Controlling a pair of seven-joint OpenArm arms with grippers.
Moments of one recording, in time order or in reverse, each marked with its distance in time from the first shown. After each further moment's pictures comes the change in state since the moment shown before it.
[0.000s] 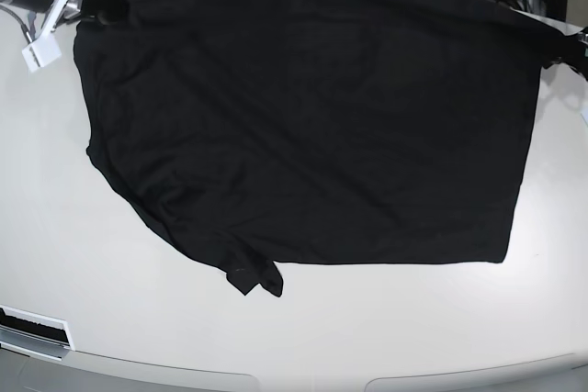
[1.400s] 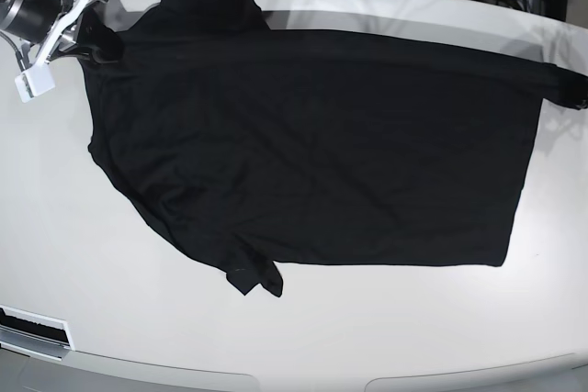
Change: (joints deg) left arm -9.0 -1.4 -0.3 0.0 18.3 3.4 -6.8; right arm 5.0 -0.5 -0.1 0.0 -4.5 0.0 7.1
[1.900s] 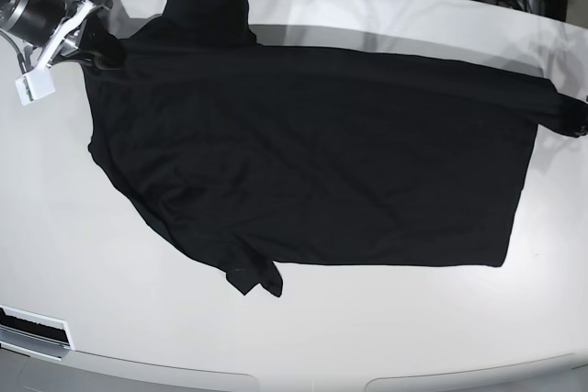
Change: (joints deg) left arm -4.2 1.5 0.1 0.0 1.0 0.0 -3.7; right arm 0.5 -1.8 0.0 0.0 -0.9 0.0 1.9
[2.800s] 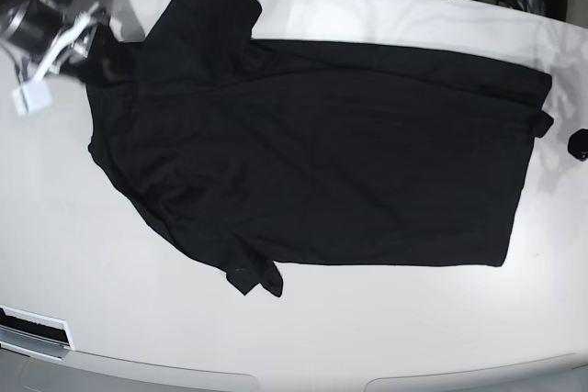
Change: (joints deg) left arm -7.0 0.9 -0.1 -0.7 9.4 6.0 -2.4; right arm 1.3 -0.9 0.1 0.0 -0.4 0.0 -2.0
